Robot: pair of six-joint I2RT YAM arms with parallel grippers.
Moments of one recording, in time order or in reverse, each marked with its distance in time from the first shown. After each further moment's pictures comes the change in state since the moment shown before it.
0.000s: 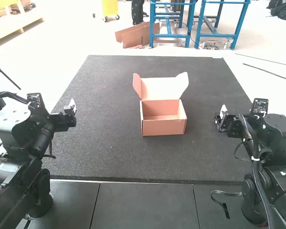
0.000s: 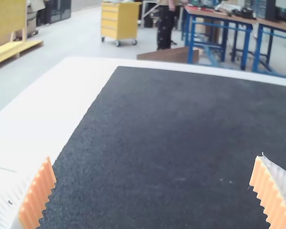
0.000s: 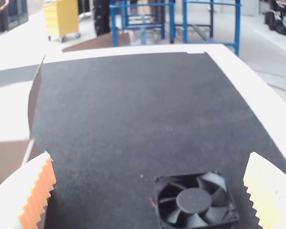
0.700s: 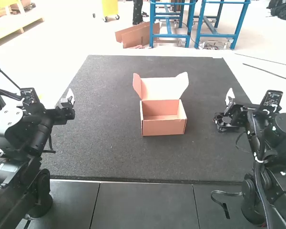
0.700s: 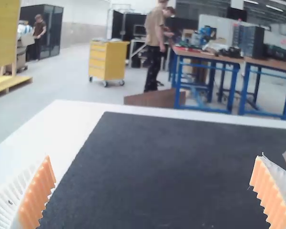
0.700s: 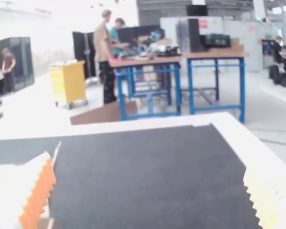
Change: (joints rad) left arm 0.000 0.000 0.000 0.158 0.035 0.003; right arm 0.000 0.000 0.001 0.252 0.000 0.008
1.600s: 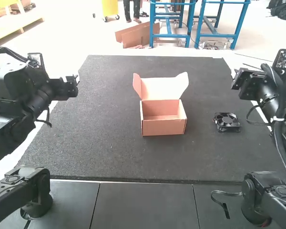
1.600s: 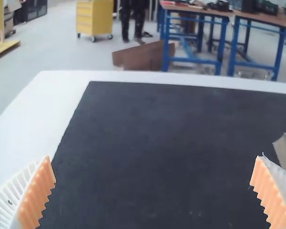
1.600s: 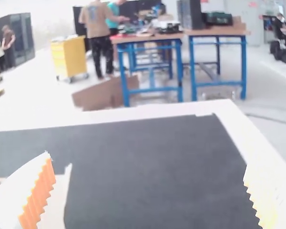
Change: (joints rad) left arm 0.000 0.505 0.383 -0.094 0.060 0.000; right arm 0.000 0.344 0.424 -0.228 -0.008 0.036
